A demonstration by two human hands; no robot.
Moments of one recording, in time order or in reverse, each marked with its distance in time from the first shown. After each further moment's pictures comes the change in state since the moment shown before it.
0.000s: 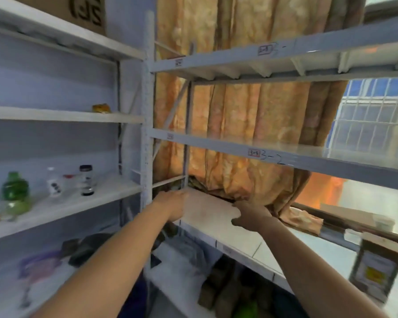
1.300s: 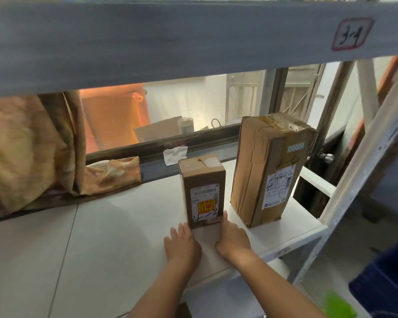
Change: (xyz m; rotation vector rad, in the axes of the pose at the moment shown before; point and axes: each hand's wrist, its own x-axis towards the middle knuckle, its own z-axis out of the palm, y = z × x) left_hand 0.265 0.563 0.278 -0.274 -0.245 0.615; right_hand -0.026 0.437 0.275 0.410 -0.034 1.138
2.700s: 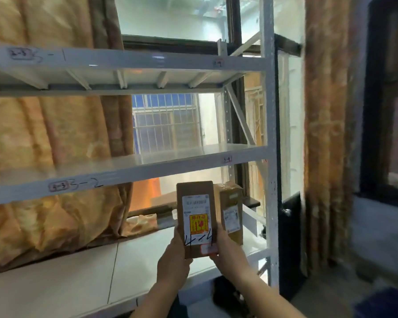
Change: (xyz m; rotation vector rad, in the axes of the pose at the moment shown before) left_hand -0.348 0.027 -0.160 -0.391 0.517 0.287; right_hand -0.354 -0.001 -0.123 0.334 0.501 -0.395
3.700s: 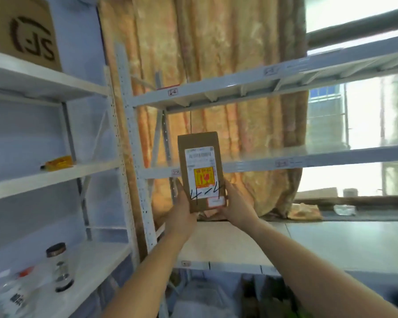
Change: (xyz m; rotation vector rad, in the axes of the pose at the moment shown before) left_hand -0.231 -0.231 -0.477 0.128 0.435 -0.162; right_hand -0.128 -0.510 0.169 0.496 -0.203 -0.533
